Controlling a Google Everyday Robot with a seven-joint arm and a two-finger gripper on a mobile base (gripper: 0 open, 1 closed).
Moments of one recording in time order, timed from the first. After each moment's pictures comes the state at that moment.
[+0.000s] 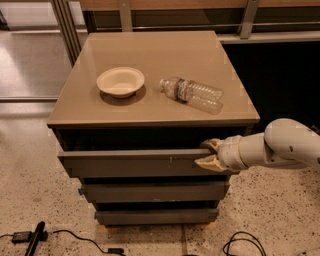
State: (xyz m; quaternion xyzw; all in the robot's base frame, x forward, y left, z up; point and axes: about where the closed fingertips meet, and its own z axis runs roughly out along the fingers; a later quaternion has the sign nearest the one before) arm 0.537 -0.135 0.658 -0.57 0.72 0.17 0.37
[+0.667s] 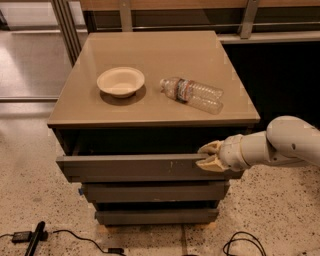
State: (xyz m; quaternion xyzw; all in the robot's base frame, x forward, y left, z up) arm 0.538 -0.140 0.673 -0.57 0.72 0.17 0.37
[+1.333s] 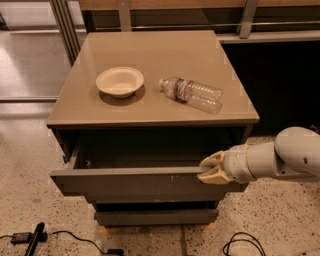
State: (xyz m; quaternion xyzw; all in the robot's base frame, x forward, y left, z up) arm 0.502 -0.146 0.673 -0.56 0.72 0.17 0.37
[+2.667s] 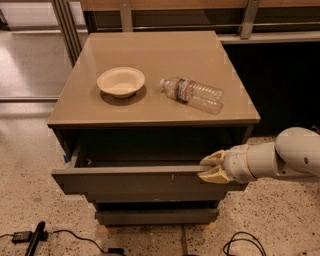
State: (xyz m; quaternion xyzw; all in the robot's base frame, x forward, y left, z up) arm 0.501 -0.146 0.674 -0.56 0.72 0.17 0.37
